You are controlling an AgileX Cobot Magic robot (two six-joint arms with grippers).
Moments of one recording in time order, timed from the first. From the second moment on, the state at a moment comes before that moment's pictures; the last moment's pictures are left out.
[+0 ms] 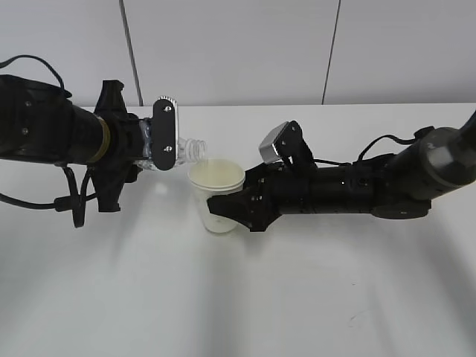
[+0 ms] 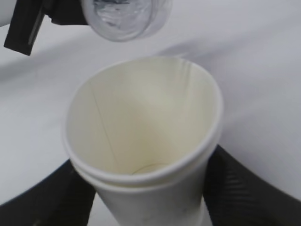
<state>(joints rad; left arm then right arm) -0.49 1.80 -1.02 1.39 0.27 -0.13 0.25 2.21 -1.11 -1.14 -0.93 0.66</state>
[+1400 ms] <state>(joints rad) -0.52 1.80 -1.02 1.52 0.36 -0.13 0.25 2.21 -1.11 -1.16 -0.93 0.67</state>
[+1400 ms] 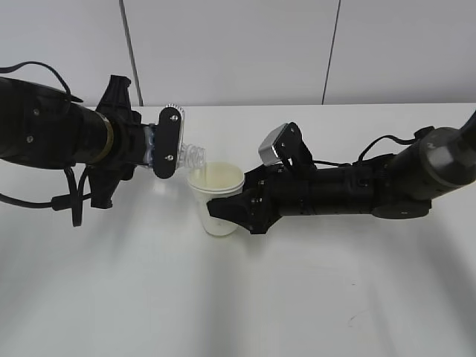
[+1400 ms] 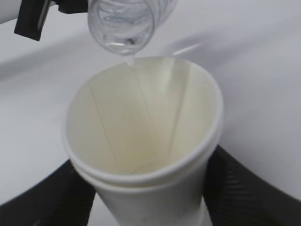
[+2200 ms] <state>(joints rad) -0.52 1.80 -1.02 1.56 0.38 -0.13 0.25 2.21 -1.11 -1.16 -0.93 0.67</state>
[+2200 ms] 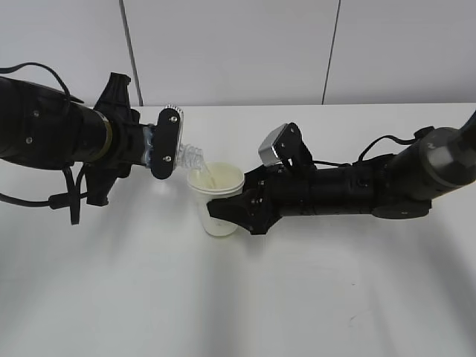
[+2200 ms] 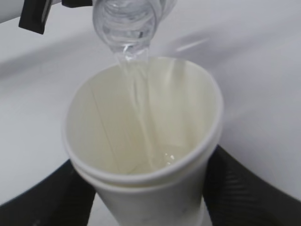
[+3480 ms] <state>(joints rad) -0.52 1.80 -1.02 1.59 0.40 -0.13 0.25 2.21 -1.11 -1.17 -0.92 0.67</state>
